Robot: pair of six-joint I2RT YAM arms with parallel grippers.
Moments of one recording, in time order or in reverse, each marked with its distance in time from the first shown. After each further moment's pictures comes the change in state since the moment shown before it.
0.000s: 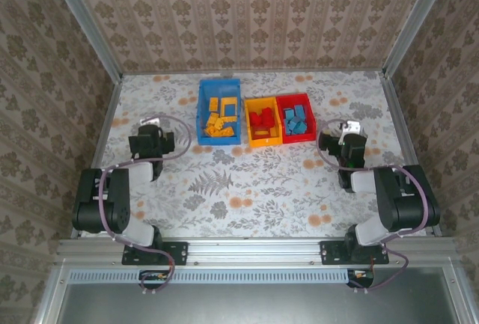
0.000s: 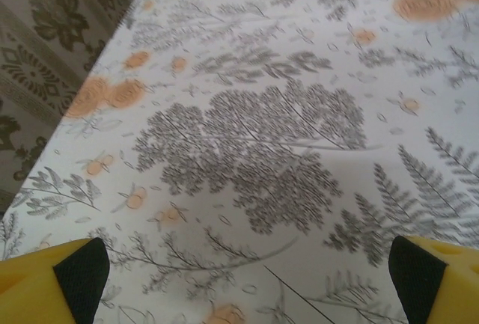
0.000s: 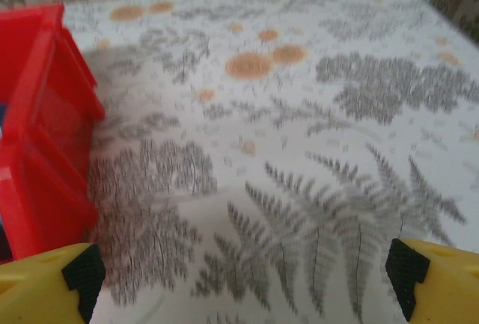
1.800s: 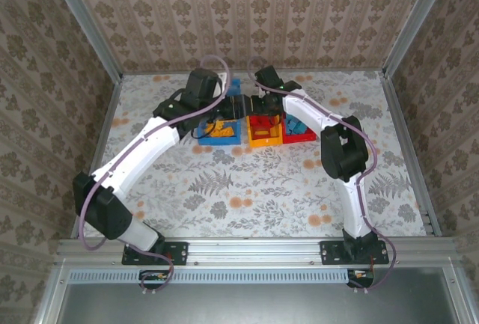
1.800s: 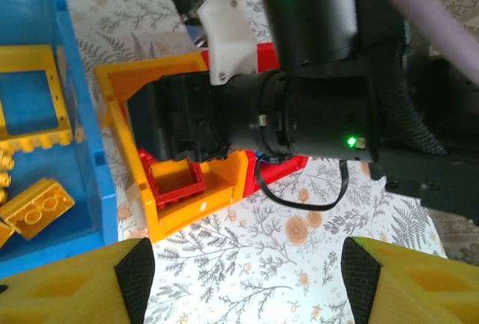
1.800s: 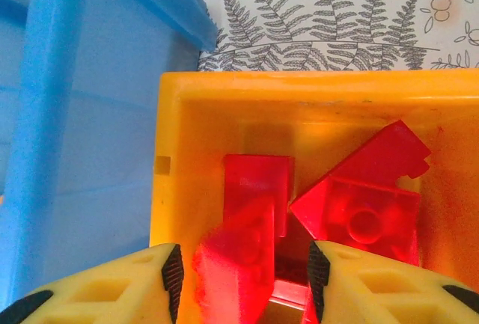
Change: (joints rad) left arm -0.584 0.022 0.994 -1.065 0.504 -0.570; right arm 0.439 0.679 1.549 -1.442 -0.241 0.304
